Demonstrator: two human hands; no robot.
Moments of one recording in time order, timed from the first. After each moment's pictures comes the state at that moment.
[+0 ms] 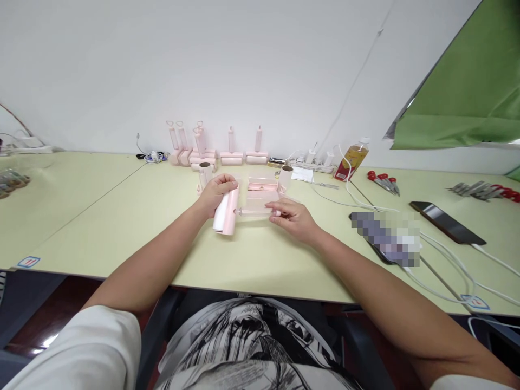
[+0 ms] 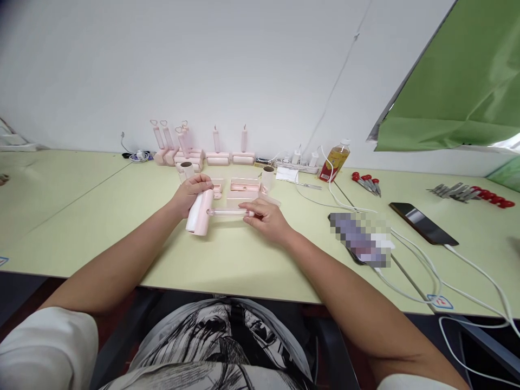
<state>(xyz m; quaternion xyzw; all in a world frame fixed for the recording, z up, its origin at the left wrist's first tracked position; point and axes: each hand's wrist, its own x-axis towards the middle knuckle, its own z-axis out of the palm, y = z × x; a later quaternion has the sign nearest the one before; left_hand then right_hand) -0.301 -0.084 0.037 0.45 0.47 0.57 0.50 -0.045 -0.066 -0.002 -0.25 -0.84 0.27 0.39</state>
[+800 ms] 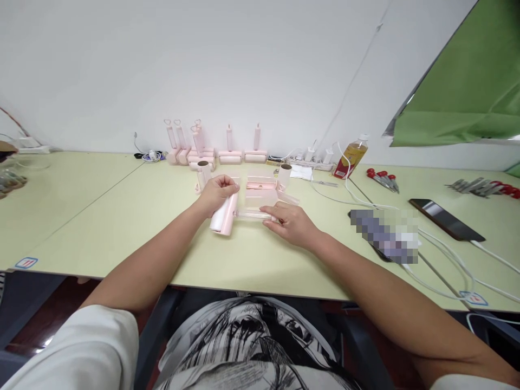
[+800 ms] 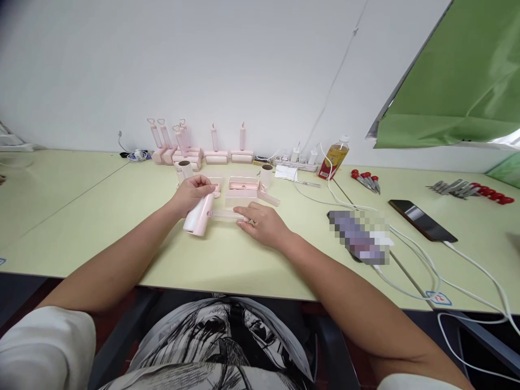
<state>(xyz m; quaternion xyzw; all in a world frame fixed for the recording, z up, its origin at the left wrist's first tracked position) -0.296 -0.084 0.034 0.49 0.53 0.55 0.41 -0.048 -0.081 0.004 -0.23 -0.92 0.05 0.33</state>
